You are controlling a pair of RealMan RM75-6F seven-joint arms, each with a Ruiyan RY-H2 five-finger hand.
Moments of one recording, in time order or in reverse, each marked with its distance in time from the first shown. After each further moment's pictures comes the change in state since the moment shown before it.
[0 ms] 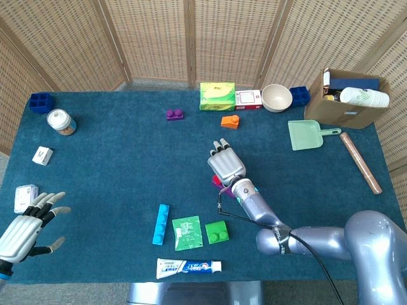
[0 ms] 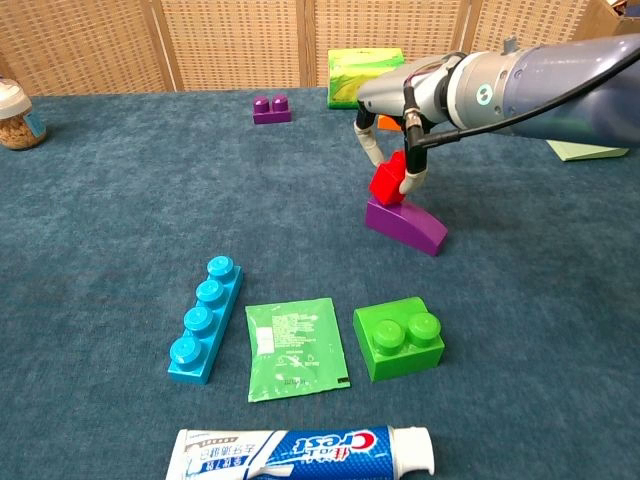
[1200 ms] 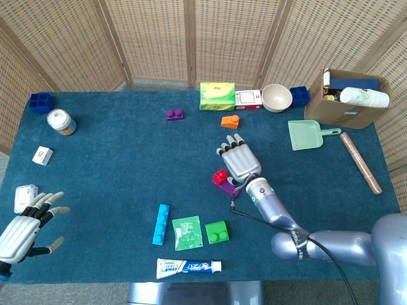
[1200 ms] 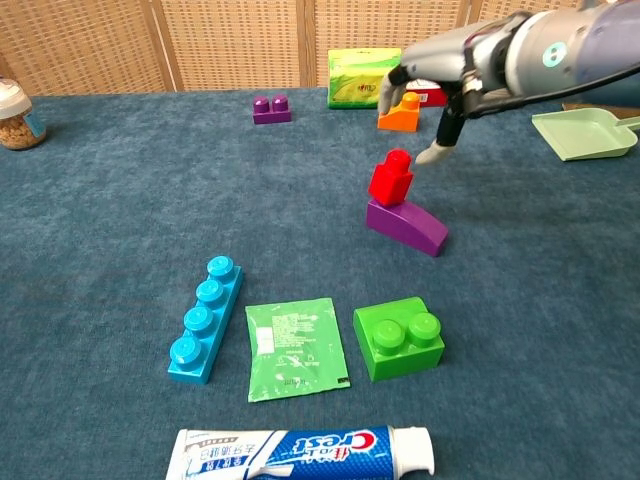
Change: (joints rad) left arm 0.006 0.006 0.001 -0.009 0.002 0.020 -0.011; right arm -0.076 0.132 0.007 -0.131 -0.051 0.063 0.058
